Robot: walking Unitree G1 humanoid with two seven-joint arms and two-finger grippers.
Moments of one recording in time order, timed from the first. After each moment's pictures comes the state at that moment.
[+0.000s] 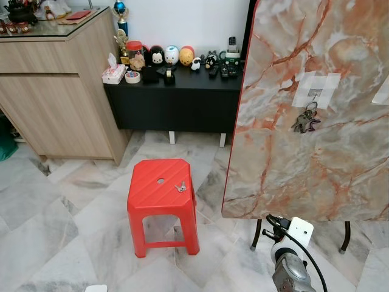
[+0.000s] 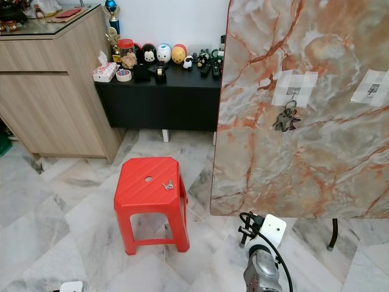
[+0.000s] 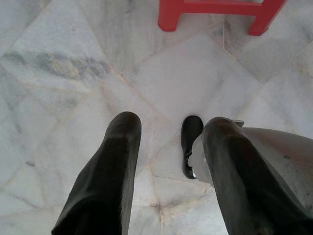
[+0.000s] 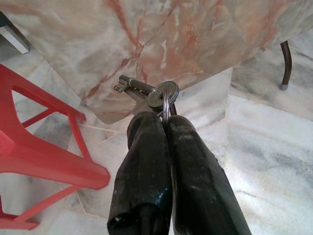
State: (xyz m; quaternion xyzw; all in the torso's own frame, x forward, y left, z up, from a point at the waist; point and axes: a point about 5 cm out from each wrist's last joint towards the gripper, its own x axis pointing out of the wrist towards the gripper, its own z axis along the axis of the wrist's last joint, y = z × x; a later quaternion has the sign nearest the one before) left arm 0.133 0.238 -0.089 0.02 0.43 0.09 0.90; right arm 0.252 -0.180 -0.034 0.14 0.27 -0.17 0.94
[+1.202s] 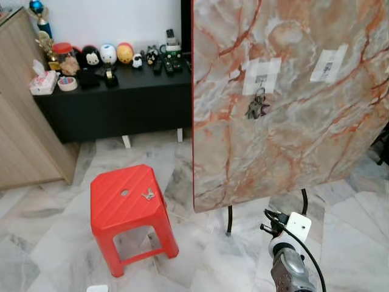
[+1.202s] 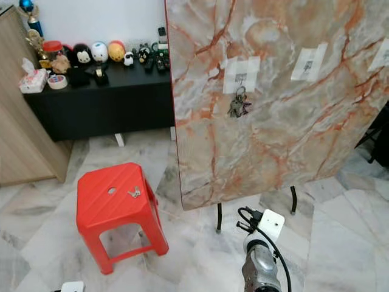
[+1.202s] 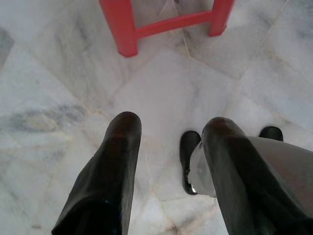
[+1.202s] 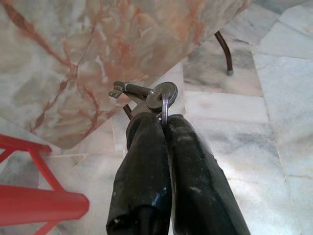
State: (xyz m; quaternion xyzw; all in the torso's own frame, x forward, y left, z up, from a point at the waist) left arm 0.133 0.237 -0.090 0.01 0.43 0.08 0.90; right arm 0.262 -0.176 -0.027 0.15 0.25 -0.16 0.94
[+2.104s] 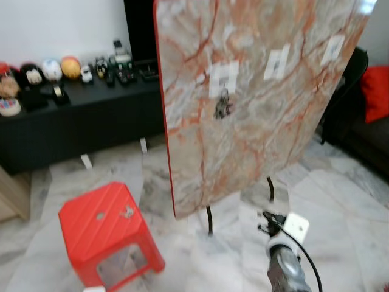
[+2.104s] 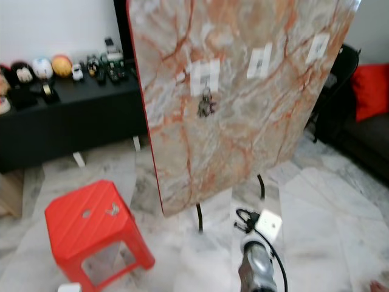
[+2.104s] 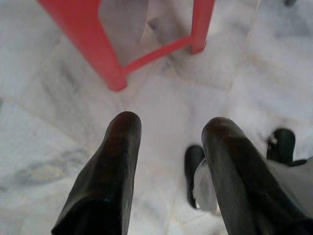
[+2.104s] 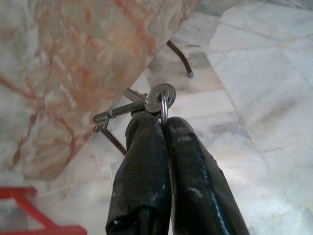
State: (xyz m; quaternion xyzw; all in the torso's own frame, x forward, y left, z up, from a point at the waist) left arm 0.133 0.238 -0.090 0.00 0.44 0.08 0.90; right arm 0.260 -0.178 -0.027 0.16 0.24 -0.18 0.94
